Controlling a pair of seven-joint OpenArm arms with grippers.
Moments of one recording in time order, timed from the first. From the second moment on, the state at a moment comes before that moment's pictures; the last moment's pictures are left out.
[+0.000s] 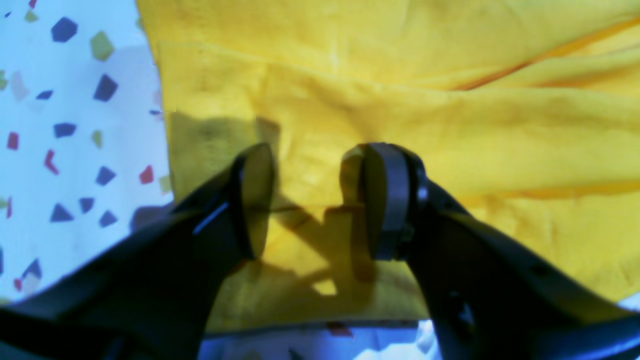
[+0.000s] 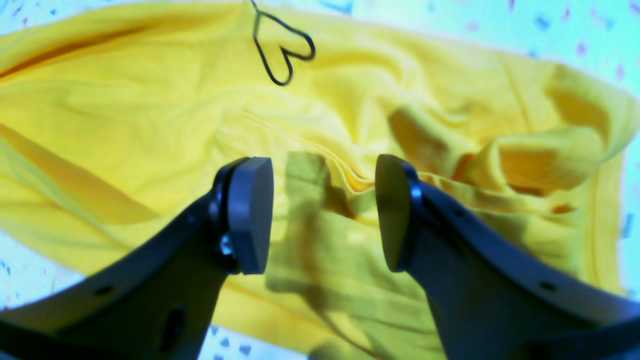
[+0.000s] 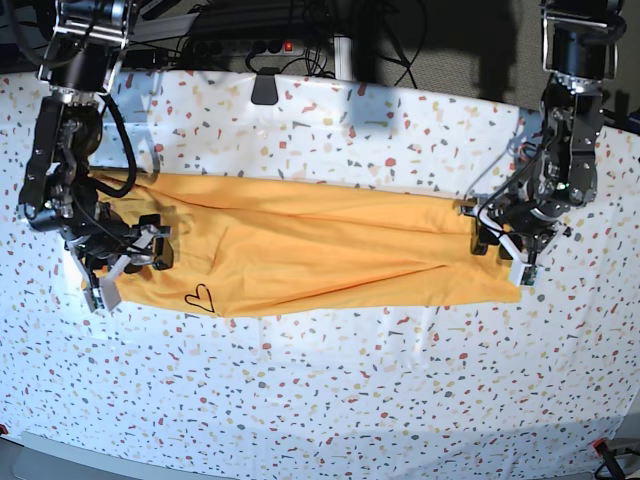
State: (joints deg) left arm -4.4 -16.3 2.2 72.9 -15.9 -17.3 31.7; right arm 7.1 18.2 18.0 86.3 24.4 32.7 -53.8
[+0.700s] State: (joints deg) left arm -11.2 -16.6 2.2 72.8 -14.8 -16.9 39.9; right arm 7.1 18.4 27.2 98.9 30.2 32.8 -66.4
